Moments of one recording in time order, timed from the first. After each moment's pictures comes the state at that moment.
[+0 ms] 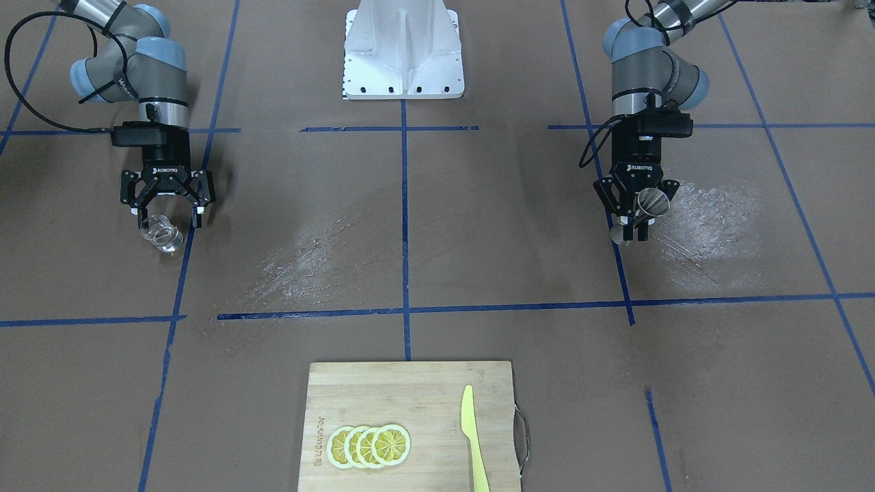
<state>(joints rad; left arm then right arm) -0.39 -1.64 -1.71 -2.63 -0.72 -1.06 0.21 -1.67 1.62 -0.60 0.62 1.31</state>
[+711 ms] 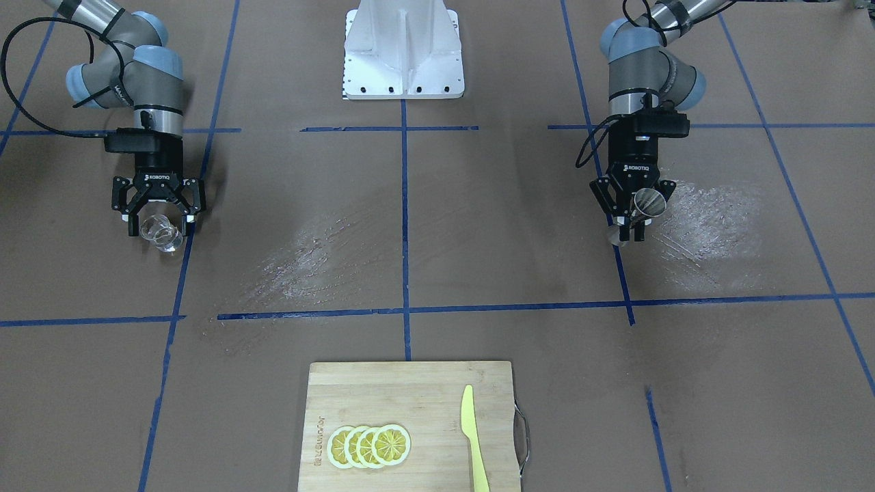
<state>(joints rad) -0.39 -1.64 -1.71 -2.62 -0.72 -1.06 0.22 -1.66 1.61 -0.60 0.62 1.31</state>
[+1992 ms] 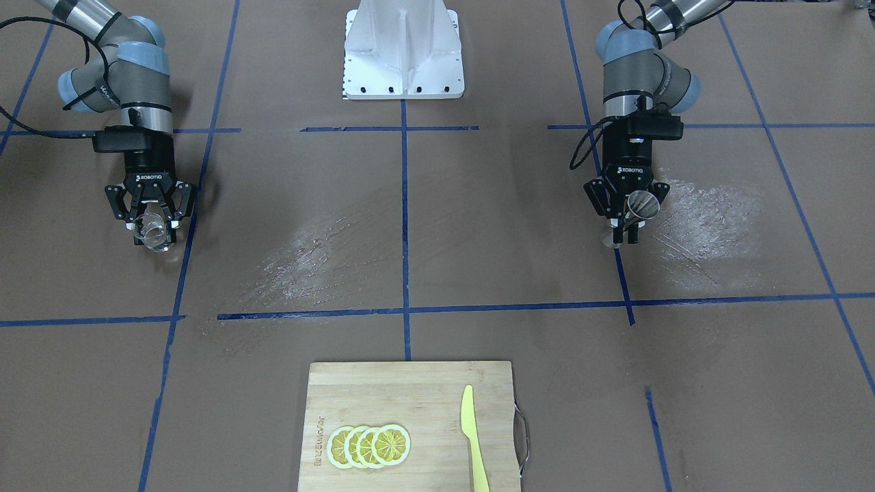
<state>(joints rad) -0.39 -1.67 -1.70 -2.62 -0.72 -1.06 0.29 -1.67 1.63 -0.44 0.70 1.12</state>
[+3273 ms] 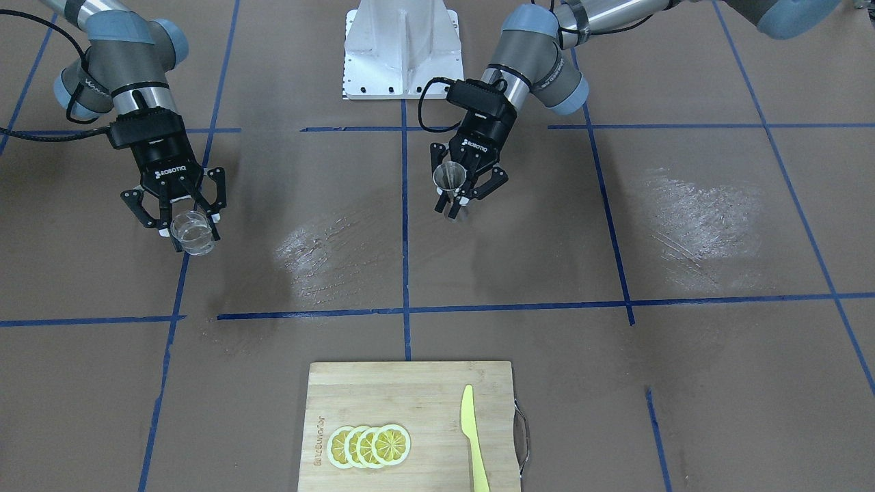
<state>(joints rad) -0.32 -2.06 -1.62 -2.64 -1.04 -0.51 0.52 -1.51 1.80 -0.49 1.14 0.64</state>
